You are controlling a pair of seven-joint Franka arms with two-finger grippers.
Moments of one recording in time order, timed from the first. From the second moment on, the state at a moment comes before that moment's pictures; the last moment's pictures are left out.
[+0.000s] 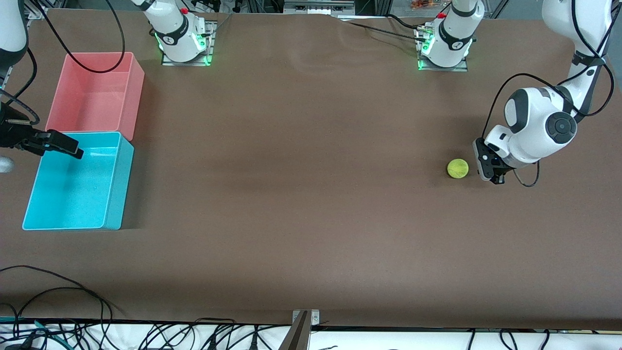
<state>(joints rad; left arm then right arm) 0.10 0.29 -0.01 -2.25 0.03 2.50 1.52 -0.13 0.15 0.07 -1.57 0.04 1.74 0.02</state>
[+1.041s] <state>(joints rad) 0.12 0.34 -0.02 -2.31 0.03 2.55 1.51 -0.14 0.15 0.07 -1.57 0.05 1.74 0.02</state>
